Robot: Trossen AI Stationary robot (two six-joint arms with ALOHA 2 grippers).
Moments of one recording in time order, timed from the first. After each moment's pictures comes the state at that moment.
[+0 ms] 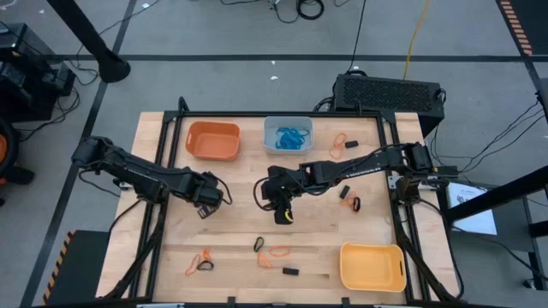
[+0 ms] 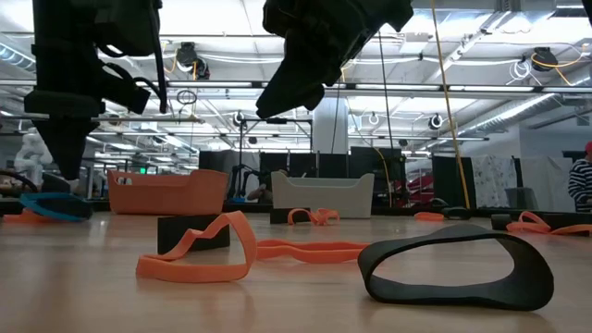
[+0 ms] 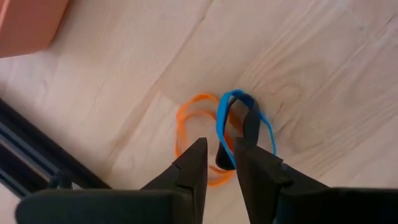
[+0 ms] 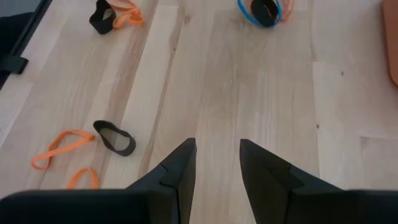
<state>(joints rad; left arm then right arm) -0.23 1.32 0.77 -1.10 -0.20 -0.85 0.07 1.86 1.39 -0.31 -0.10 0.01</state>
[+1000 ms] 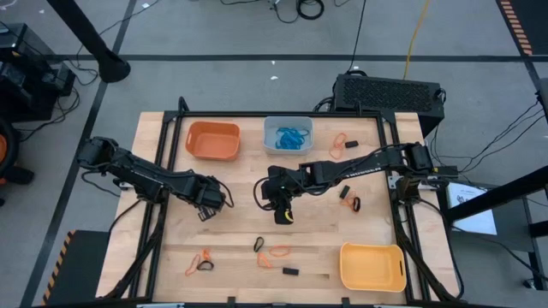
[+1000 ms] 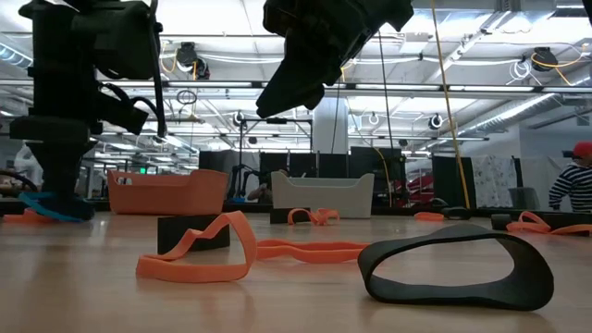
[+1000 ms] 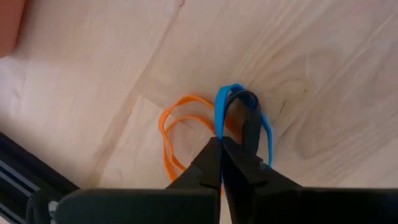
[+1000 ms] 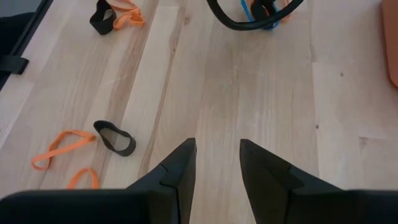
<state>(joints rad) -0.22 1.38 0.71 -1.00 -0.18 -0.78 0.07 1.86 1.39 -0.31 -0.10 0.00</state>
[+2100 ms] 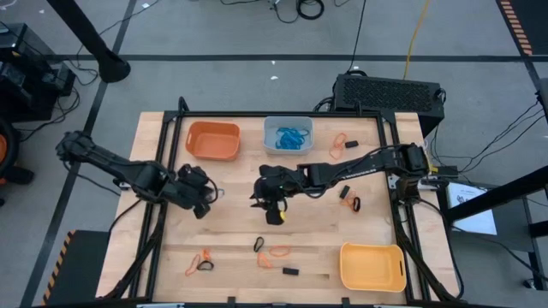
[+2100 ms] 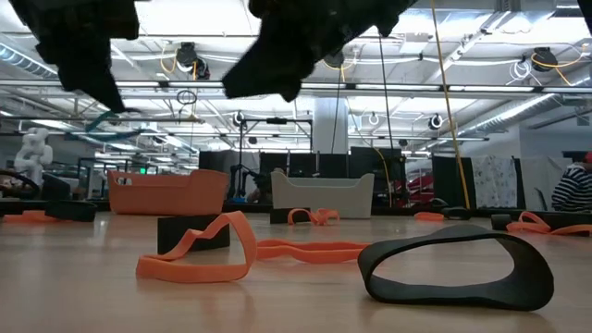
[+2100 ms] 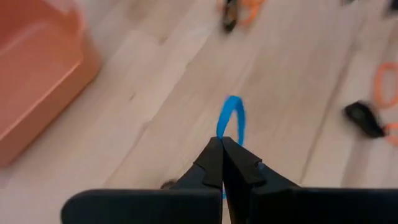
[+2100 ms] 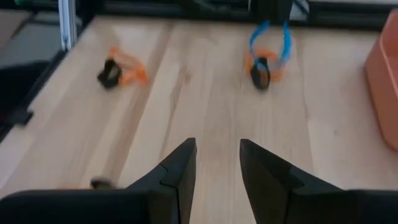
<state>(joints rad) -0.39 0.92 0.72 -0.82 -0.42 -0.82 0.08 1.91 1.39 -0.07 -0.10 0.01</state>
